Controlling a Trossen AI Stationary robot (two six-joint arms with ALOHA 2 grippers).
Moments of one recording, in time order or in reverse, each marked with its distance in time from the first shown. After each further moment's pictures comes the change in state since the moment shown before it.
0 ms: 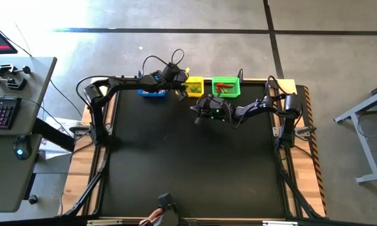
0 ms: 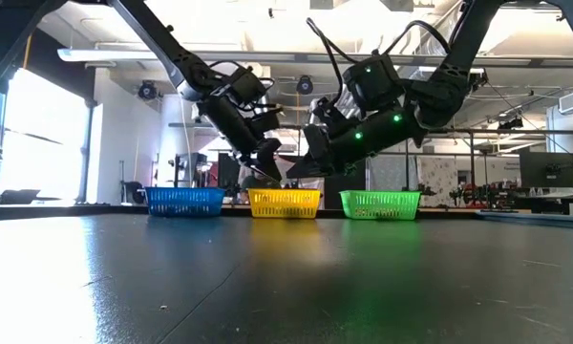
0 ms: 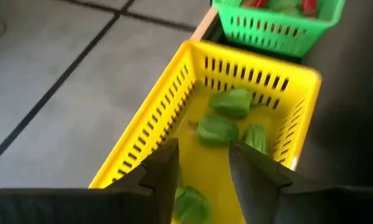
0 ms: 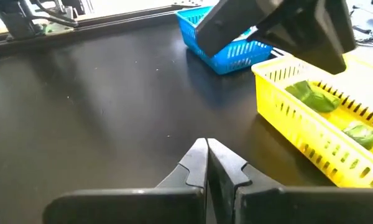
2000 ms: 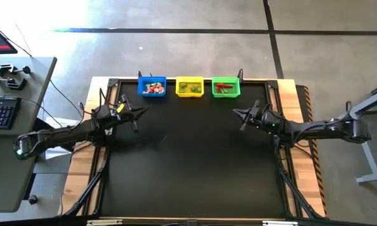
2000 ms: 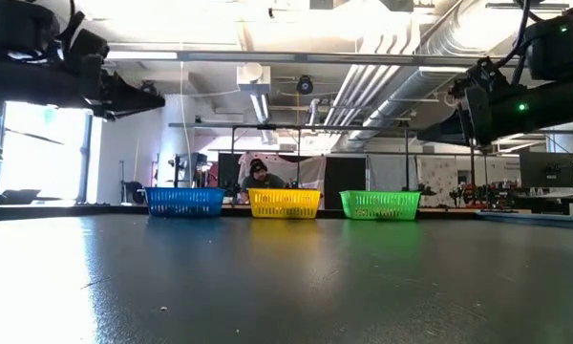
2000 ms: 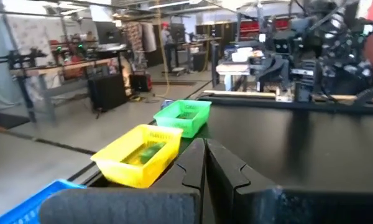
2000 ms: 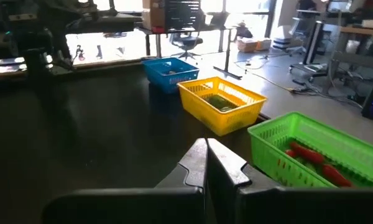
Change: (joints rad) left arm -0.204 -1.529 -1.203 0.397 0.023 -0.142; right arm 0.041 -1.137 -0.779 -0.120 0.198 -0.052
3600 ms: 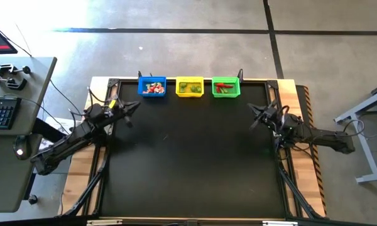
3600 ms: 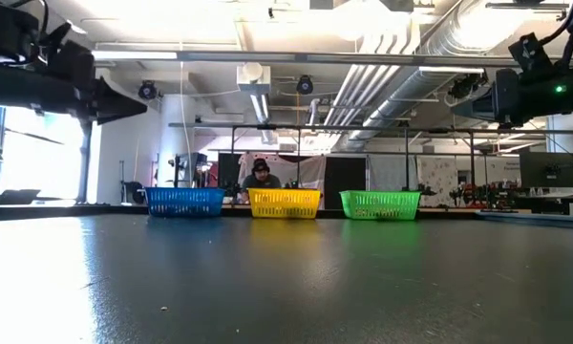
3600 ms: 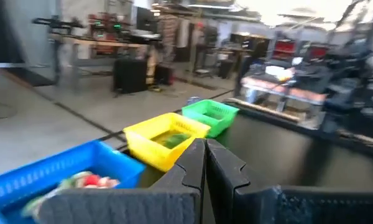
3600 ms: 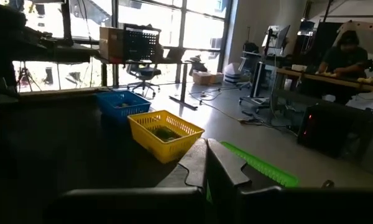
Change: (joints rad) left arm 0.231 -0.369 0.000 -0.376 0.095 -0.226; right arm 0.092 -0.722 0.011 -0.577 0.276 -0.152
